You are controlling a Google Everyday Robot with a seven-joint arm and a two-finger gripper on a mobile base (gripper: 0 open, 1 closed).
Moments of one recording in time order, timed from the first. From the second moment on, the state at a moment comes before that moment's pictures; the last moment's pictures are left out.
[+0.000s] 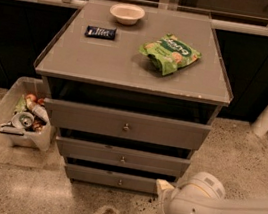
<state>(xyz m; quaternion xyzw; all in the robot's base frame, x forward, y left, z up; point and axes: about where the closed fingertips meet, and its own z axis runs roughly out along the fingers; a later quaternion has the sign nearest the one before) 0.390 -0.147 0.513 -0.70 0.70 -0.03 0.12</state>
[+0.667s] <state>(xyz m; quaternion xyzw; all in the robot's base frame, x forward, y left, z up) 0.421 -0.174 0.575 -0.66 0.71 -0.11 0.22</state>
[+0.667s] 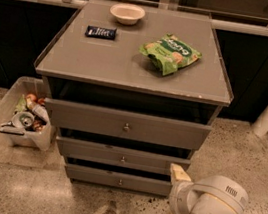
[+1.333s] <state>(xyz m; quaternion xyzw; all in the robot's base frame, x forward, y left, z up) 0.447 -0.186 0.575 -0.65 0.71 -0.12 0.23</state>
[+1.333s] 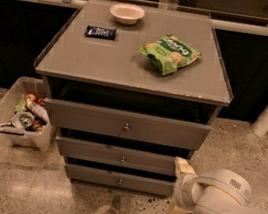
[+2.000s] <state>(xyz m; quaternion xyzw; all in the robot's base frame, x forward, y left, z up) 0.546 -0.209 0.553 -0.64 0.72 -0.15 0.24</state>
